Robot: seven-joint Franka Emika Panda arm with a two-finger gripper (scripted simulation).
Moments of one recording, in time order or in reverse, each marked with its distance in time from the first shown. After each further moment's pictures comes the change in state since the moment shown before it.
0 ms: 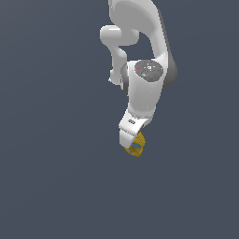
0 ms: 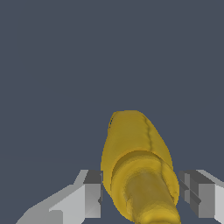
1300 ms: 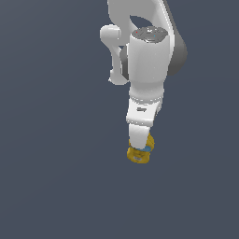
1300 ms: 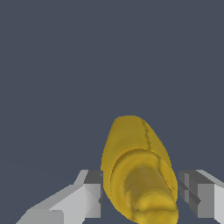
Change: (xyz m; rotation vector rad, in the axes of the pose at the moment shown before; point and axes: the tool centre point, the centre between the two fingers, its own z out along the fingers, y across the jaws) arm 0.037 0.029 -0.076 -0.117 0.159 -0.264
